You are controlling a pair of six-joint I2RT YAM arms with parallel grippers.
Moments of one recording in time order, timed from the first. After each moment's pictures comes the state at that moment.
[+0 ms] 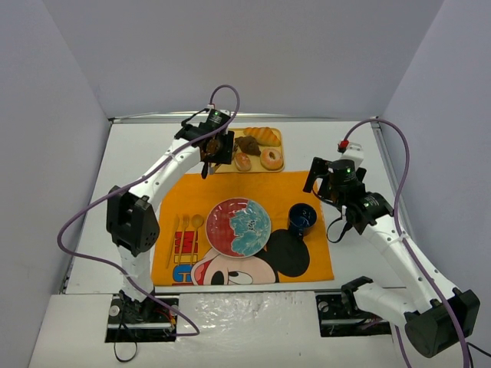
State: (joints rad) left arm -0.51 1.92 1.86 -0.86 -0.18 -0.32; right arm 0.39 1.03 0.91 -0.51 0.34 0.47
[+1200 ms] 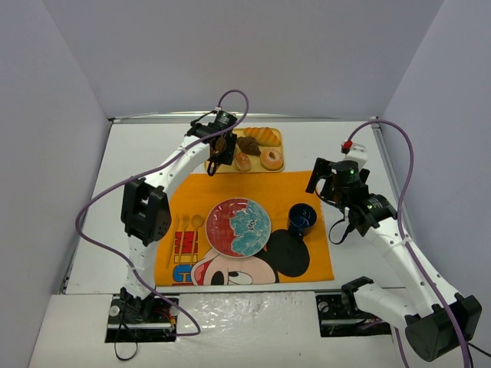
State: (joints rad) left arm -0.51 2.07 1.95 -0.87 -0.26 -0.24; right arm 0.37 1.00 0.91 -0.53 0.34 0.47
